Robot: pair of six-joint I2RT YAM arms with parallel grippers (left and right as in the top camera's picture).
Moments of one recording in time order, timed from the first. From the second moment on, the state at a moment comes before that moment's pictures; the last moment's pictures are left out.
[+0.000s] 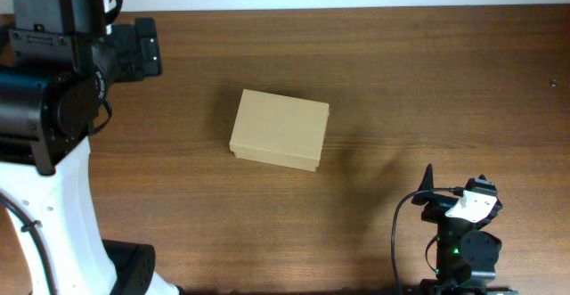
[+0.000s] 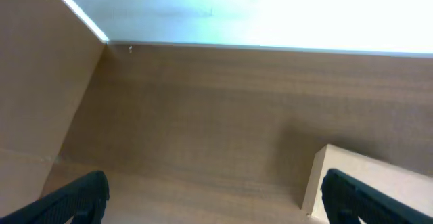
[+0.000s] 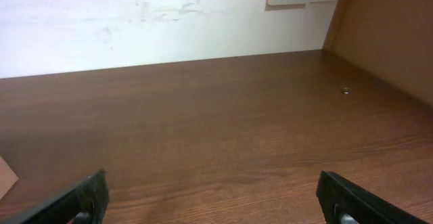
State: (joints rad) left arm -0.16 1.74 2.68 -1.64 -0.35 -0.12; right arm -0.10 0.01 0.07 -0.21 0.16 0.02
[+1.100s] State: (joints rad) left arm 0.02 0.54 0.69 -0.18 -0.35 -0.12; right arm -0.10 0.01 0.07 -0.20 0.16 0.02
